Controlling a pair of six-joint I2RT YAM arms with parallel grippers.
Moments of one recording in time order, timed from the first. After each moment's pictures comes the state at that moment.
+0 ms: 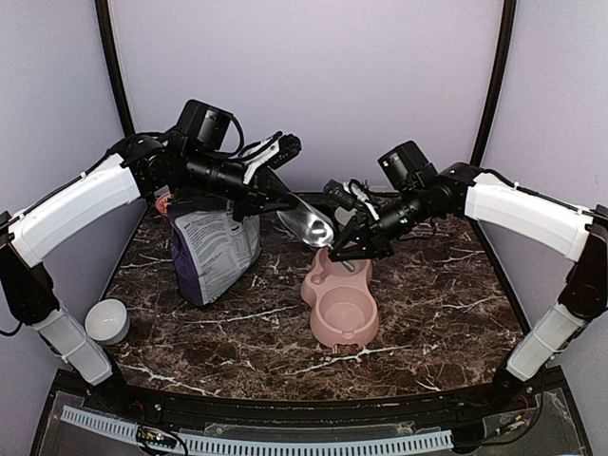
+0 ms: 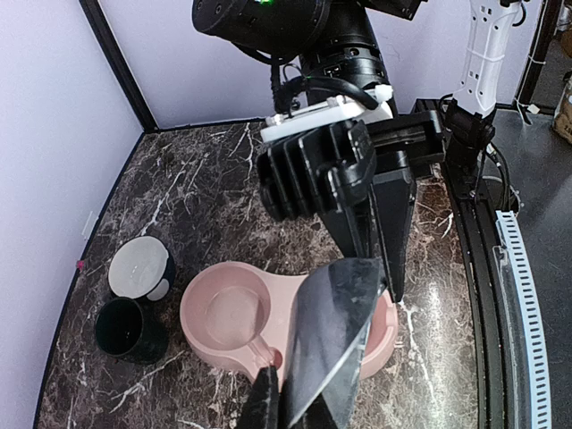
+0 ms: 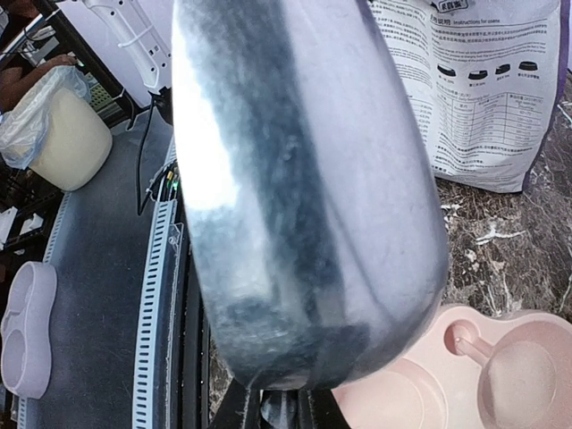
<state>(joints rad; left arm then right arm) -0.76 1.57 1.67 -0.69 0.52 0.49 0.73 1.57 1.43 -0.73 -0.84 -0.35</state>
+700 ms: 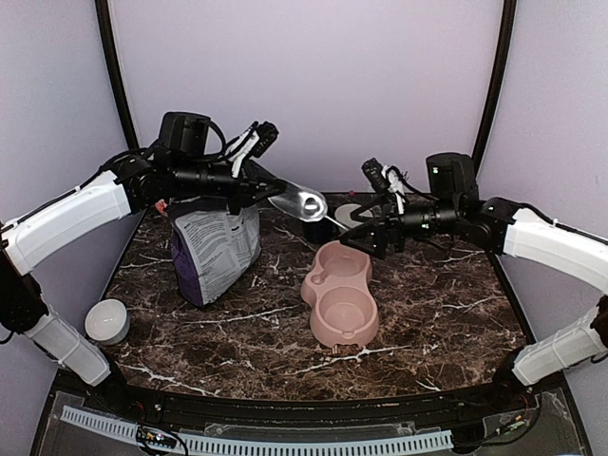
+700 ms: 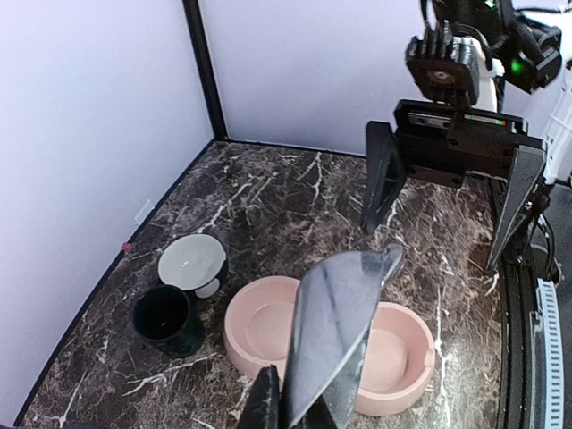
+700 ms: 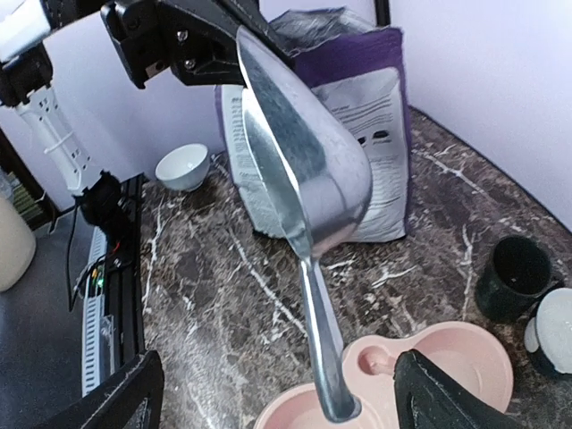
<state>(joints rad) -0.70 1.48 1.47 -0.41 0.45 0.30 0.70 1.30 1.09 -0.23 -0.62 -0.06</state>
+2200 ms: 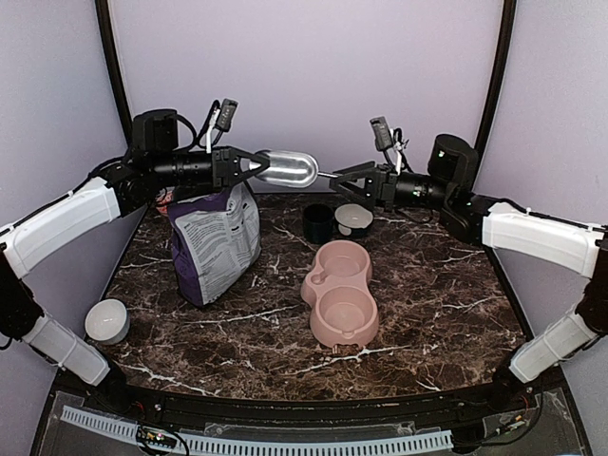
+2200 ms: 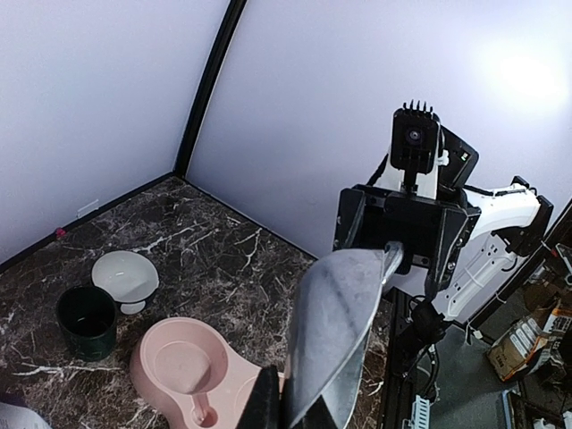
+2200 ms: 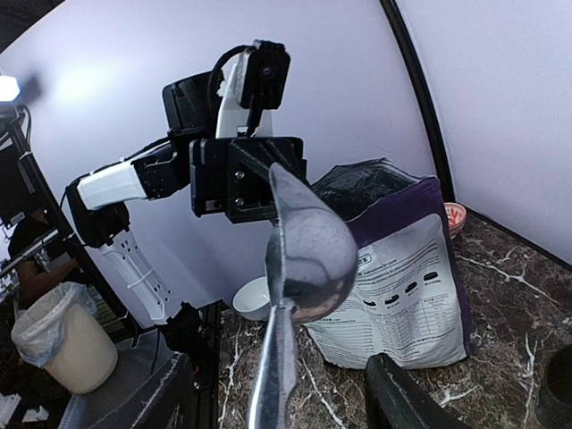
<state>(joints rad) -0.53 1.42 1.35 -0.11 0.71 -0.29 0.64 1.42 1.10 0.40 -0.80 0.43</state>
